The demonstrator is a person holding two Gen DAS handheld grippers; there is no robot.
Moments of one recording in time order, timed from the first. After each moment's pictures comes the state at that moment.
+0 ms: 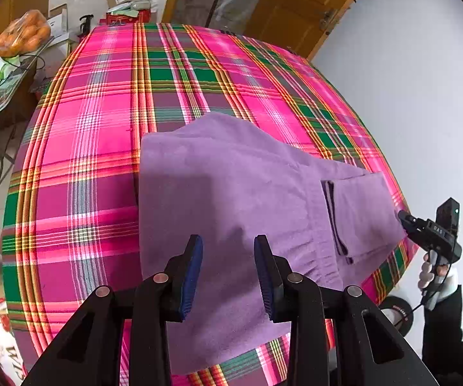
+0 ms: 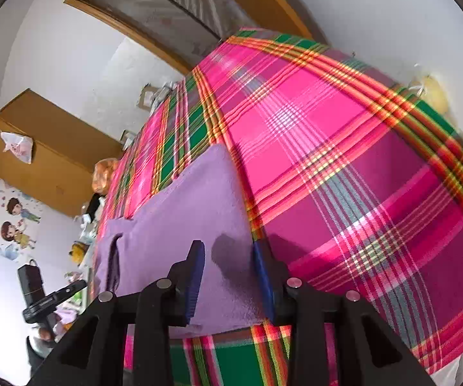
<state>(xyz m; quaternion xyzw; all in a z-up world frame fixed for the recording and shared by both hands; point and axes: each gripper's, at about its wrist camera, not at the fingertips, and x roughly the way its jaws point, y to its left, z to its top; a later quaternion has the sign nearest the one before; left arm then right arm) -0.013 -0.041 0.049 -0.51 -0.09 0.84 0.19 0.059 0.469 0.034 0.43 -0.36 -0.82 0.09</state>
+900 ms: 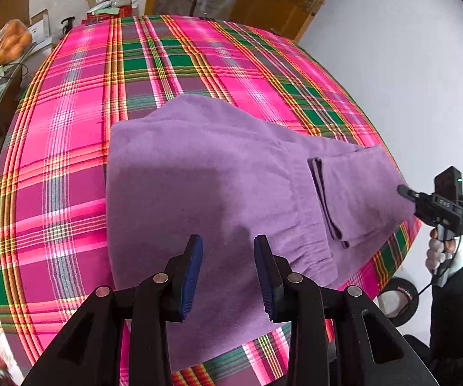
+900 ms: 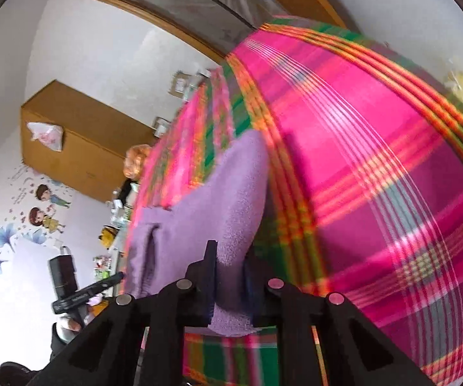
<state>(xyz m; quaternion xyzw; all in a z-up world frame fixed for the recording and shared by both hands) -0.009 -0.013 0.037 -0.52 -0.06 0.83 0.21 0.050 0.453 0.053 0.41 -0.37 -0.81 0.17</state>
